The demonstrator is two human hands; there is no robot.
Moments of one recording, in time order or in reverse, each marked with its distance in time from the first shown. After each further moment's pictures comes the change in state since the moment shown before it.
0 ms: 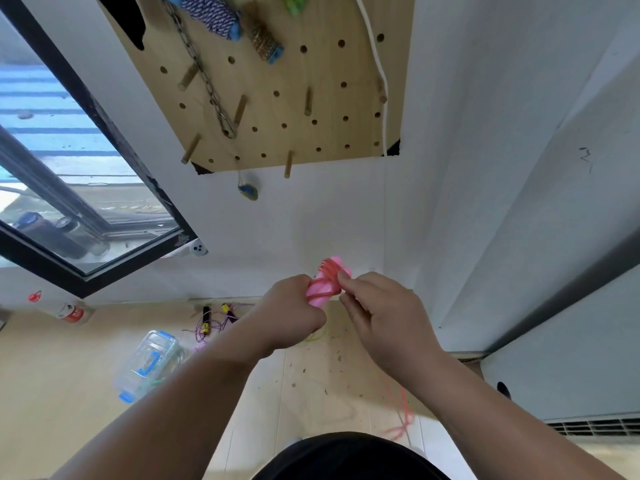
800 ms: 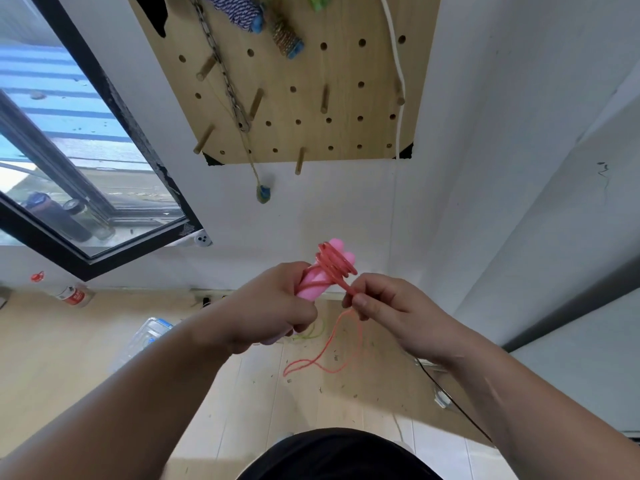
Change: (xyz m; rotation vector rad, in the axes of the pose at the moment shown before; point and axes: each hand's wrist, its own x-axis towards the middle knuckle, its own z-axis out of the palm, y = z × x) left_hand -0.024 -0.004 -0.036 -0.248 -0.135 0.156; right_hand 0.023 0.004 -0.034 0.663 -0.532 0.266
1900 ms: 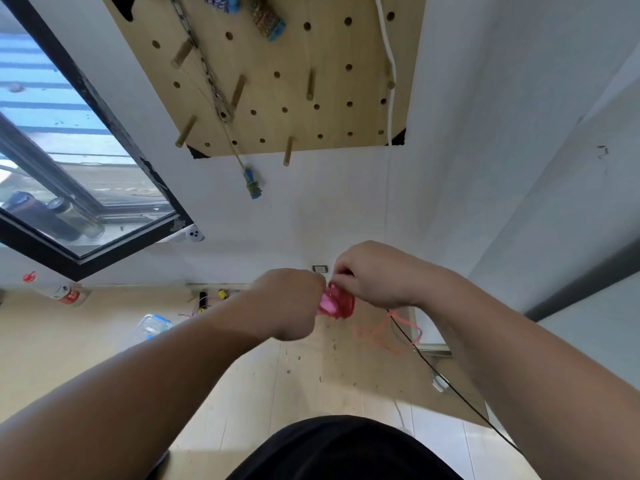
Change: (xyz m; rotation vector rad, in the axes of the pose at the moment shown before) left_hand 0.050 0.003 0.024 1.215 -0.117 0.017; right_hand 0.068 -0.009 -0.022 -0.869 -0.242 0.096
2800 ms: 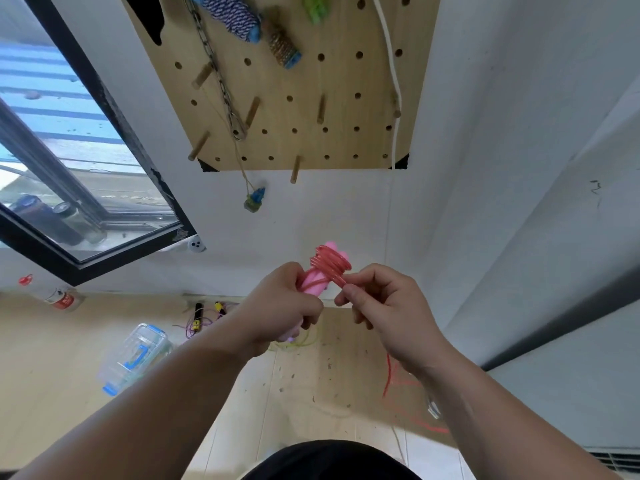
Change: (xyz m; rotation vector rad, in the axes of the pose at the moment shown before) left_hand -0.016 -0.010 0.004 -1.363 0.231 -0.247; right_hand -0.045 -0.025 0.035 1.146 0.565 0.046
